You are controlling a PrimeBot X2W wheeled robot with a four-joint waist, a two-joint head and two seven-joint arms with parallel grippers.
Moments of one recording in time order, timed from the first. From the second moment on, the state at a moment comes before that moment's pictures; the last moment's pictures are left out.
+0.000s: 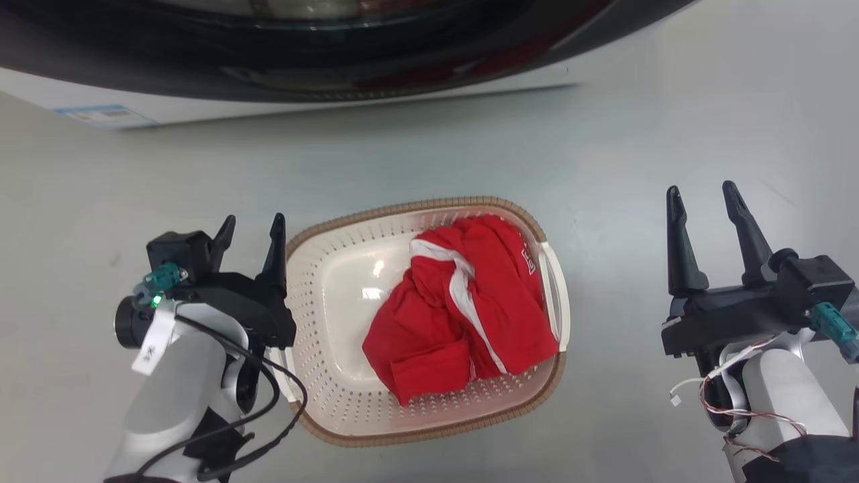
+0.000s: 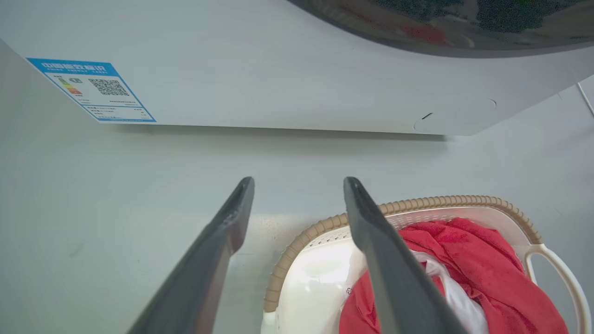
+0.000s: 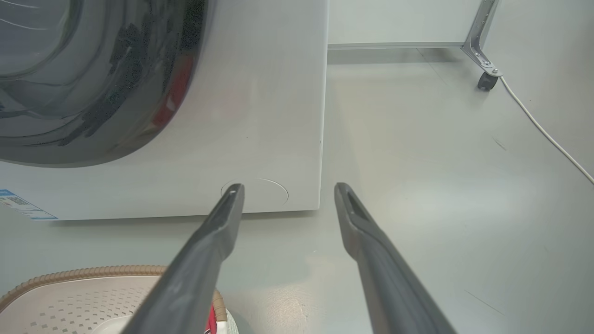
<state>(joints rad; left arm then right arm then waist) -0.70 0.08 -0.25 0.92 -0.48 -0.08 -0.23 -0.42 -0.13 0.11 0.30 0.20 0.05 -0.26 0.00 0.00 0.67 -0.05</state>
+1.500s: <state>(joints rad) -0.01 0.14 -0.23 0.15 -0.28 0.08 -0.25 0.02 -0.14 0.13 0.14 0.13 0.02 -0.26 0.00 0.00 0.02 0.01</state>
